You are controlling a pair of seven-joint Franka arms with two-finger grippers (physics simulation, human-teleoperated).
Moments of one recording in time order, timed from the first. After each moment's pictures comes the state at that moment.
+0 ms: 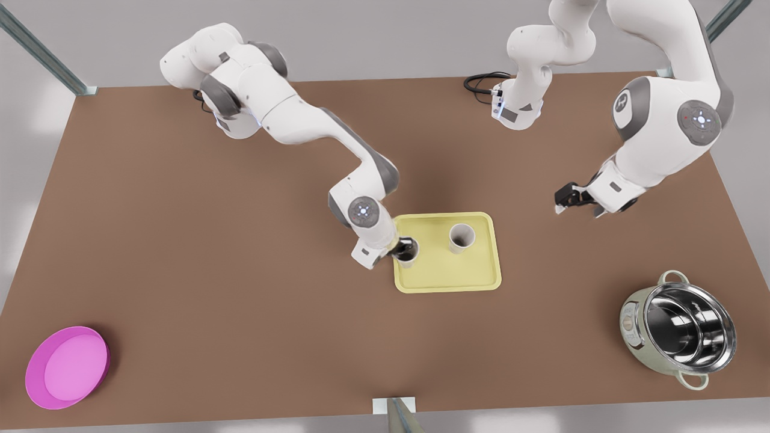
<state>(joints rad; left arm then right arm) -0.09 0.06 -0.02 -1.64 -0.10 1.74 0.01 0.68 0.86 0.01 -1.14 0.22 2.15 0.53</state>
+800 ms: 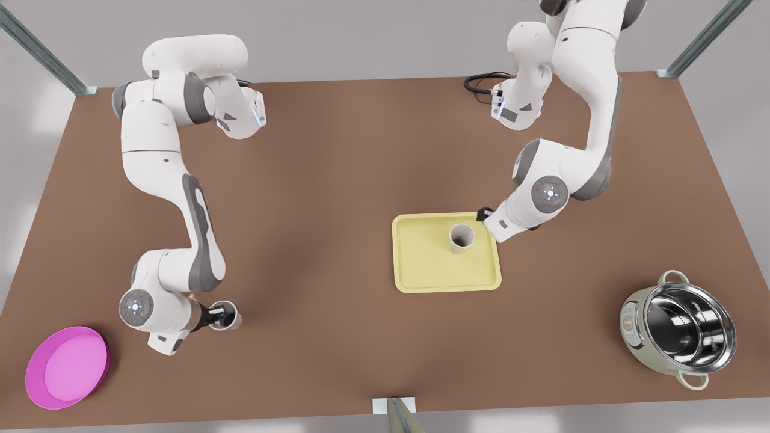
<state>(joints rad) -0.32 0.29 -0.04 -1.80 -0.05 1.89 -0.13 0.06 0.87 -0.03 -1.17 0.07 1.99 -0.38</state>
